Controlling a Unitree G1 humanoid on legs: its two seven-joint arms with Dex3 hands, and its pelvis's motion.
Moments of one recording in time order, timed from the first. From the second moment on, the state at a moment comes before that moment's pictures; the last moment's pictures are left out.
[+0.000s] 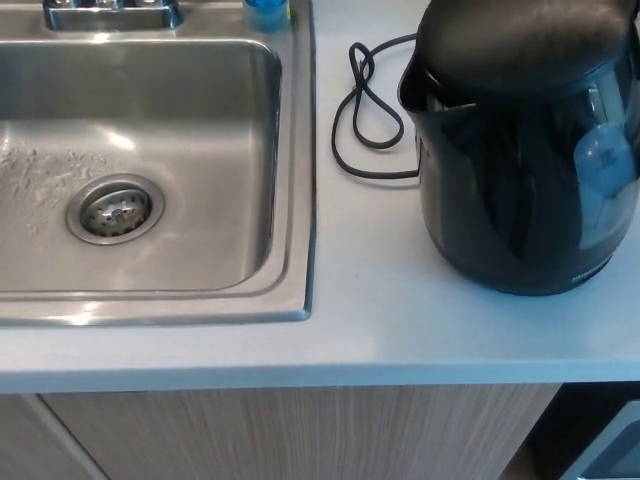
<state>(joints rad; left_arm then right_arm) 0.29 0.11 0.56 1.17 -0.32 -0.68 -0.18 -0.88 -0.35 -0.09 0.67 -0.08 -0.16 -0.34</state>
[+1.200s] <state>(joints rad) 0.34 0.09 0.56 1.14 -0.32 -0.68 -0.17 -0.95 -0.43 0.00 0.98 -0.08 -0.21 -0.48</state>
